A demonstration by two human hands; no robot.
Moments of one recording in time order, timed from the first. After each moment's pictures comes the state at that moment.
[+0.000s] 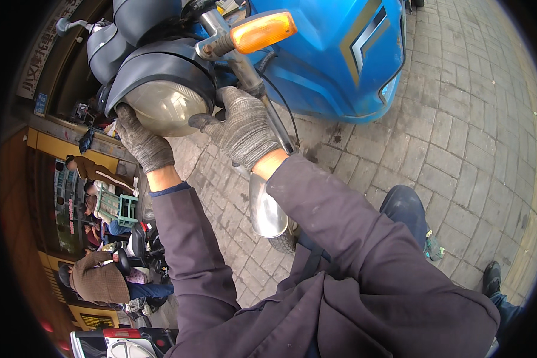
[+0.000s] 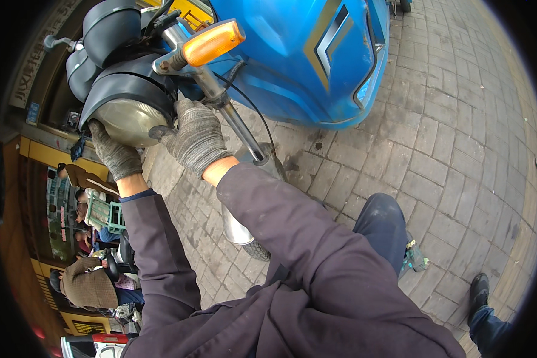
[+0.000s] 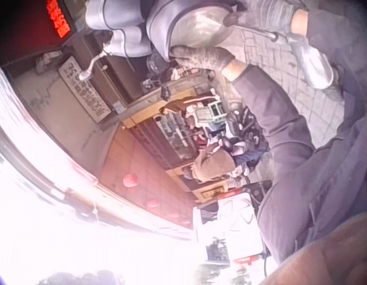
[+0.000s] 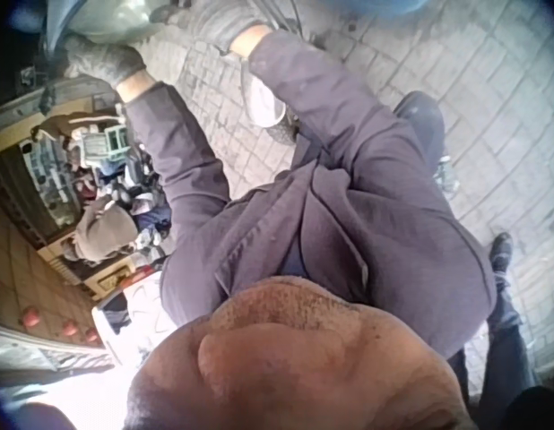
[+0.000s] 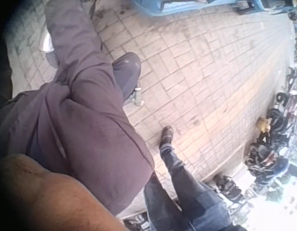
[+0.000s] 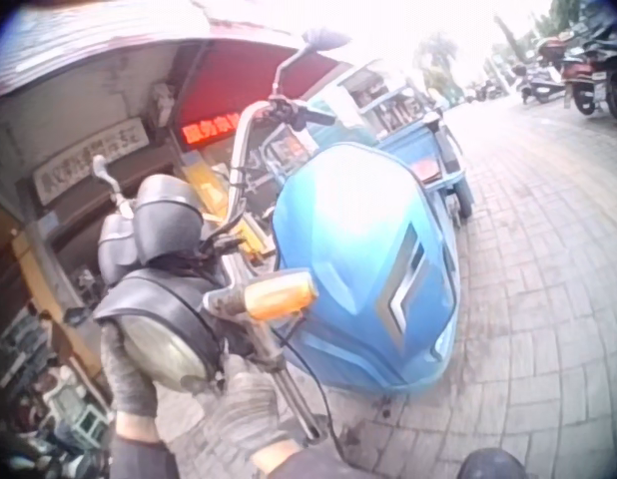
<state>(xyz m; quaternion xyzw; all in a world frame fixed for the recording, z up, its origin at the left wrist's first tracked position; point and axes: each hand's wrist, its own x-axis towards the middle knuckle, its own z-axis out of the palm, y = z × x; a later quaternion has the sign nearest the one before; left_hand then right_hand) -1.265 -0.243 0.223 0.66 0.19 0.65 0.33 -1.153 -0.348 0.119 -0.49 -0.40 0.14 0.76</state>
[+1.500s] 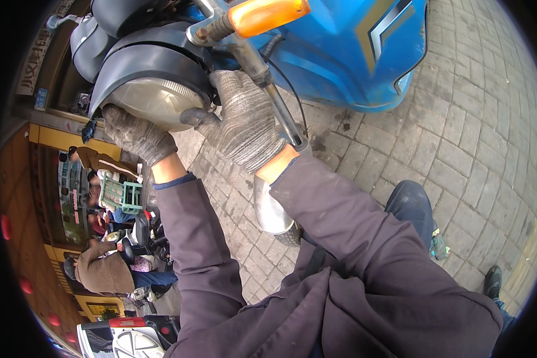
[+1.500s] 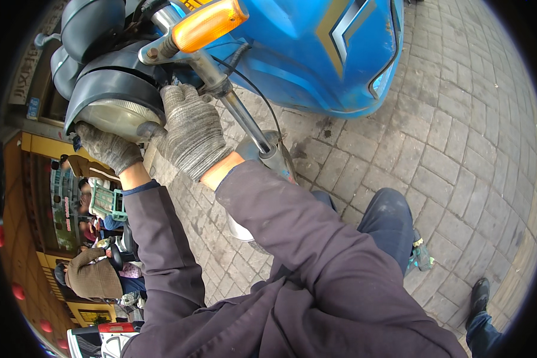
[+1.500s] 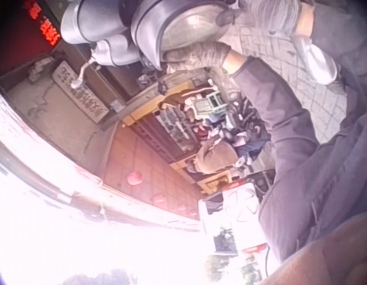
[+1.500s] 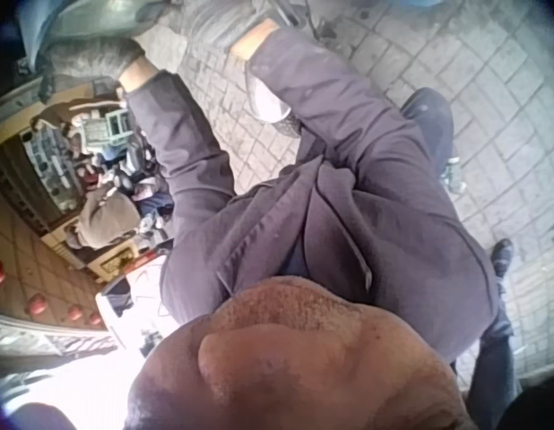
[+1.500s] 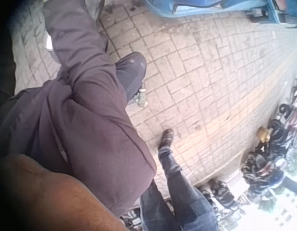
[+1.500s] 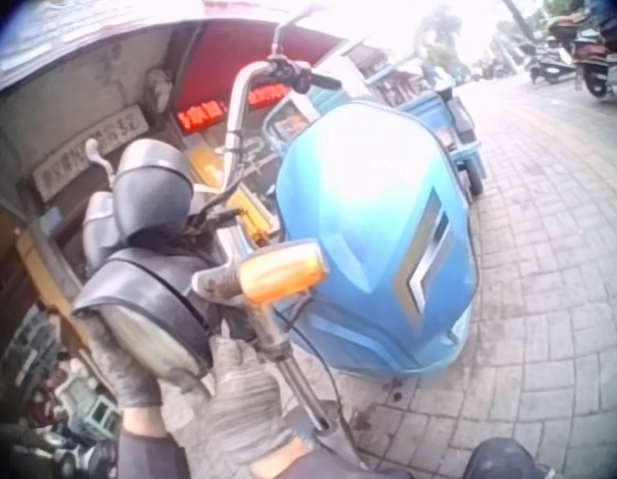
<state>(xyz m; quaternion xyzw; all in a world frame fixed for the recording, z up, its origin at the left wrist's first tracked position) -1.276 -0.202 0.210 0.68 0.27 0.57 -0.37 -1.156 -0.341 0.113 -0.46 -0.41 0.01 0.78</state>
